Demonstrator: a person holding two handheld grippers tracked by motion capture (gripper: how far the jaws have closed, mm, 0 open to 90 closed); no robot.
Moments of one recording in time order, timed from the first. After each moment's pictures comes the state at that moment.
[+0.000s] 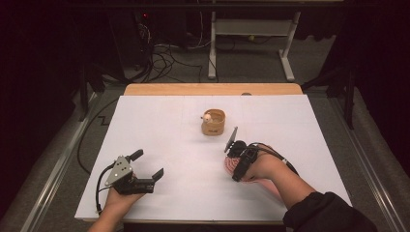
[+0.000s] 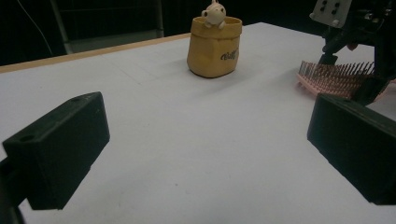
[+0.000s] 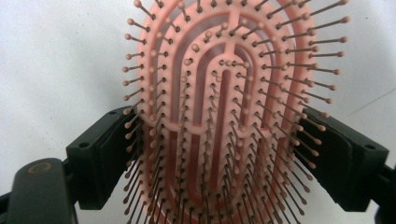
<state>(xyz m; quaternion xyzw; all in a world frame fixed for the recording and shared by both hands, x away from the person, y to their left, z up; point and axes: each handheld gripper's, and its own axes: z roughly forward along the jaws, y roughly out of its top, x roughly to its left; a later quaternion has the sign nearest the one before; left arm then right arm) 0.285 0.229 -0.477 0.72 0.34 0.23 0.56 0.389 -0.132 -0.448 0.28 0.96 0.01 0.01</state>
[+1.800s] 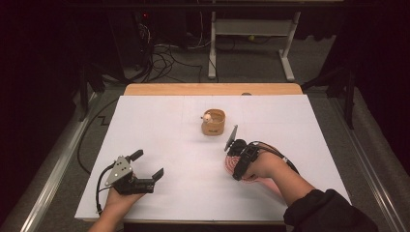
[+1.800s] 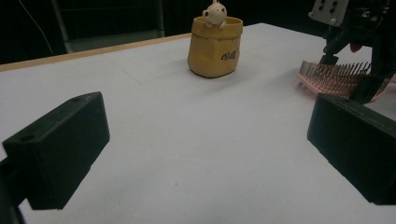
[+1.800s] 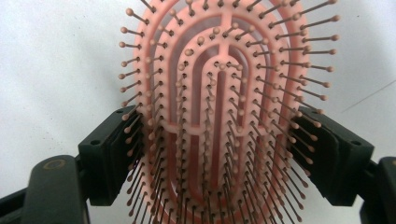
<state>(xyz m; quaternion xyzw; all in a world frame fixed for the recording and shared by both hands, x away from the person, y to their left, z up) 0.285 0.230 -0.478 0.72 0.34 0.23 0.56 0.392 -0.131 -0.445 0.29 0.96 0.01 0.01</state>
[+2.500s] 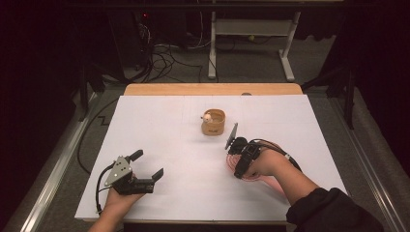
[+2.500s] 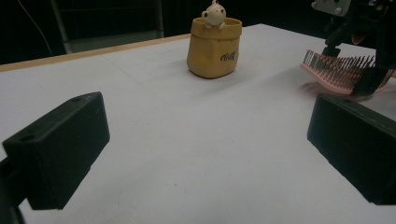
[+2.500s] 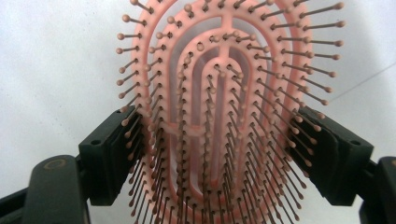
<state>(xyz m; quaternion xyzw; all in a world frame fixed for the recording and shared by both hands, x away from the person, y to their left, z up) 0.284 0.230 -0.478 0.72 0.34 0.23 0.56 0.391 -0.133 -0.431 0.28 0.96 0.00 0.02</state>
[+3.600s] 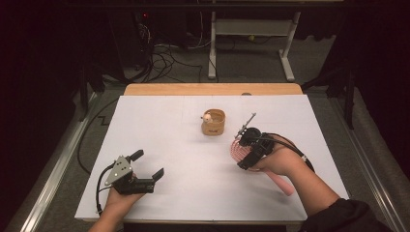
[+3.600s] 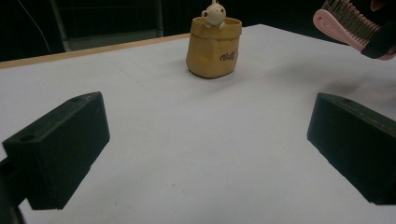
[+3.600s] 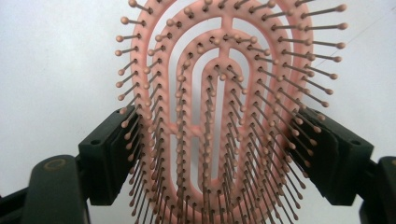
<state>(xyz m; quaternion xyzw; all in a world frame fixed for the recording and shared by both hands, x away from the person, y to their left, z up) 0.286 0.230 -0.478 0.72 0.34 0.22 0.56 0.379 -0.158 -0.385 0.30 0.94 0.11 0.07</state>
